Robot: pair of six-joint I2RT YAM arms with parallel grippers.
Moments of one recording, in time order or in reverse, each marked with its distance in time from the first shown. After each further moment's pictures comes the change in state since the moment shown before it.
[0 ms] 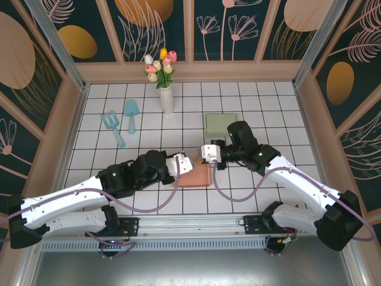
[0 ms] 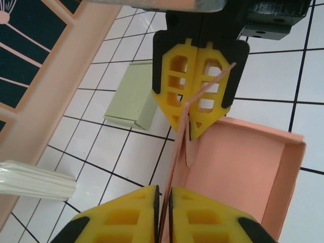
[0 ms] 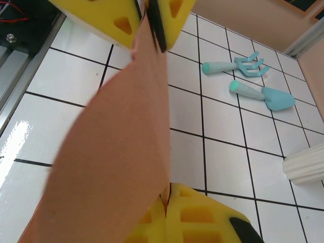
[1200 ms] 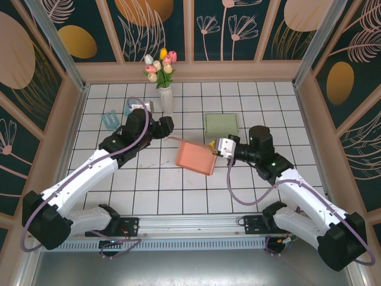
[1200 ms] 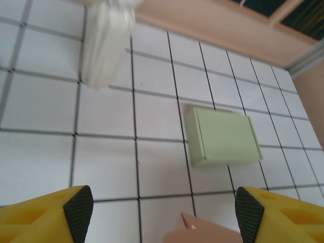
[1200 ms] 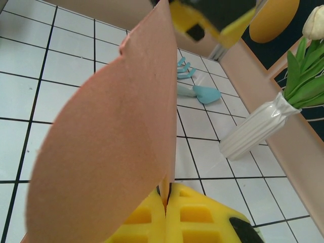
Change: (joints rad) left arm 0.537 0.235 0.114 0.080 0.145 -1.087; right arm -0.171 -0.177 -0.188 0.276 -0.022 0.135
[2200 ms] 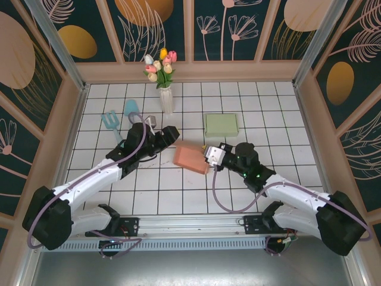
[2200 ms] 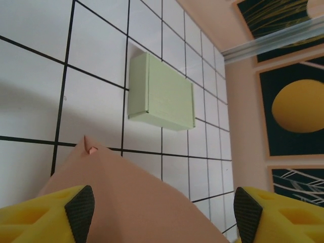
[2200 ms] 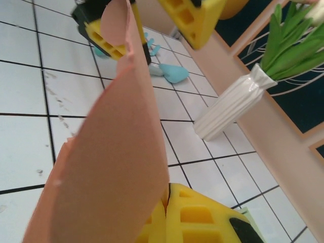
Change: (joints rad) left arm 0.022 -0.023 -0.296 0.385 0.293 -0.390; right arm 0.211 0.124 -0.248 0.513 0.433 0.106
